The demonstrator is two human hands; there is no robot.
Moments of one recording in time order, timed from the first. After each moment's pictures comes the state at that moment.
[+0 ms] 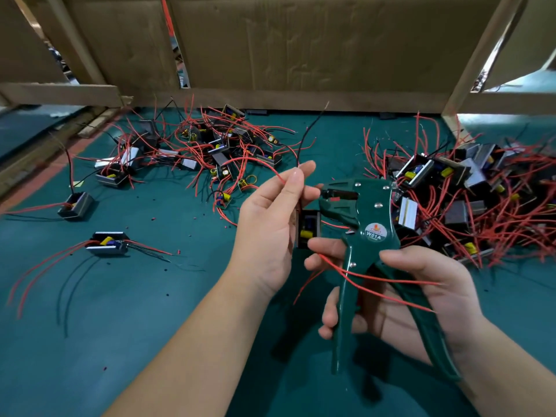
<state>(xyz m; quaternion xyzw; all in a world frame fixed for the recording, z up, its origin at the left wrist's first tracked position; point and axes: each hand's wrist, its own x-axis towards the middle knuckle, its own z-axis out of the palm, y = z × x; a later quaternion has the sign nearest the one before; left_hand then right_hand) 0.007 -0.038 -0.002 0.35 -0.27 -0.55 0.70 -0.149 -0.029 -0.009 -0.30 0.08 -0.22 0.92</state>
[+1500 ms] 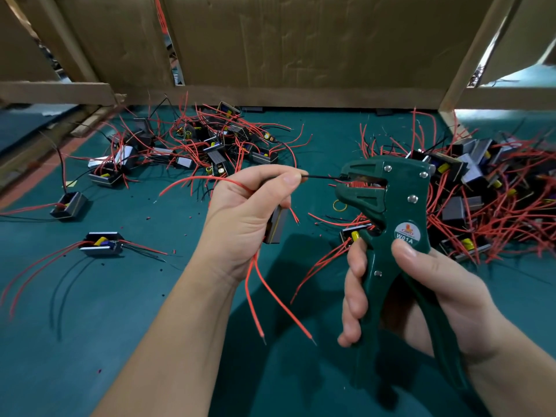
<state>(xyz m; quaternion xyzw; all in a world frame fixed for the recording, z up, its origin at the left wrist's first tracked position) 0.034 -0.035 0.009 0.43 -0.44 -0.43 0.66 -0.163 -0.027 -0.010 -0.45 0.15 -0.28 0.83</state>
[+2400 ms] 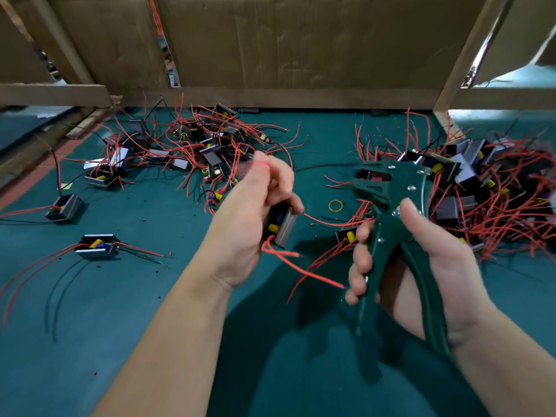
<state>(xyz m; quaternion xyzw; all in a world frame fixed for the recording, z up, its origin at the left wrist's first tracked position) 0.032 -0.037 0.006 0.40 -0.47 -0.50 0.61 -0.155 -0.033 0.001 -0.33 0.30 -0.39 0.81</state>
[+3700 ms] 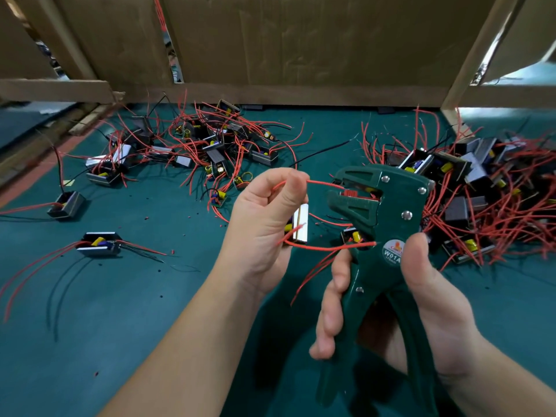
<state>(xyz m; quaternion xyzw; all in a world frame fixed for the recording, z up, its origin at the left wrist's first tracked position) 0.014 -0.036 -0.002 0.33 -0.32 -0.55 0.70 -0.150 -0.019 -0.022 -0.36 0.09 -0.29 0.88</state>
